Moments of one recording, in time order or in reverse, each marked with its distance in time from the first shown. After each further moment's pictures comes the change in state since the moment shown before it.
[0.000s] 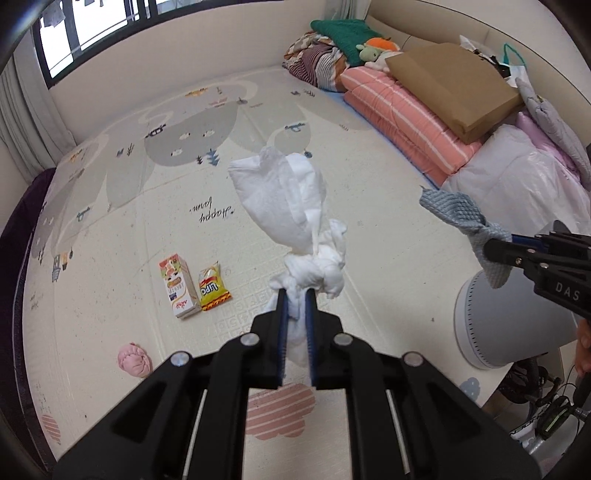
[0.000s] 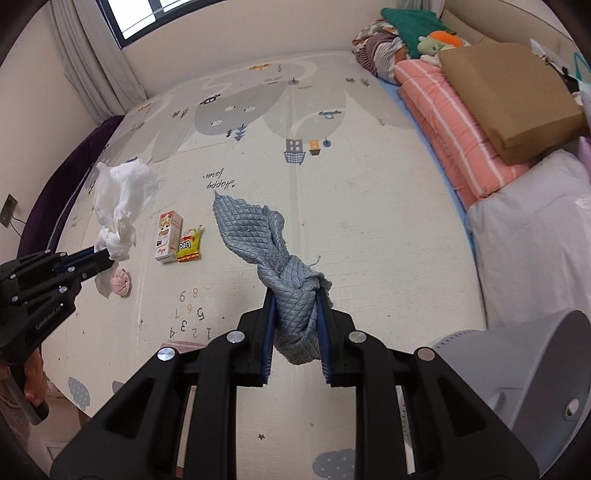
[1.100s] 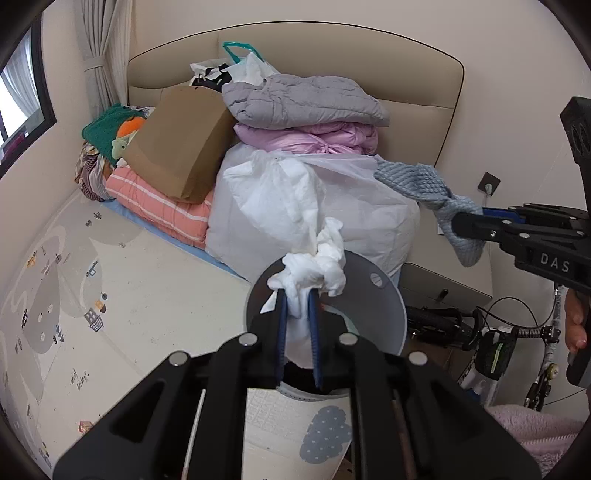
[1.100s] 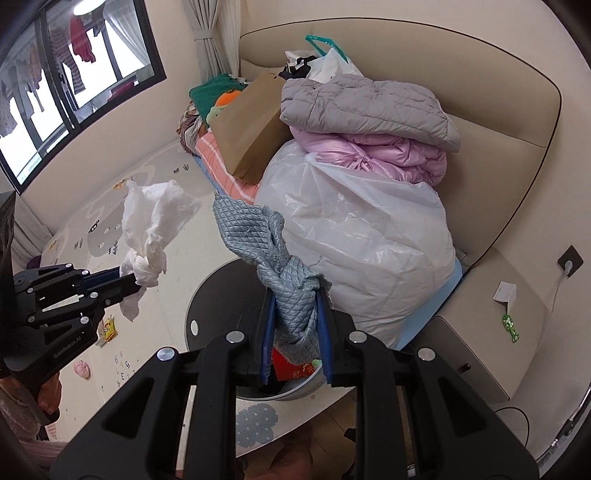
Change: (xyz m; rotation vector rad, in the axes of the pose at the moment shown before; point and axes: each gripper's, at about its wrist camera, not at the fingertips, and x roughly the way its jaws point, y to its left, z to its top) left arm -0.101 -0.348 0.043 0.584 -0.103 -0.436; right arm -0.267 -0.241 -0.144 0.465 -0.248 -0.308
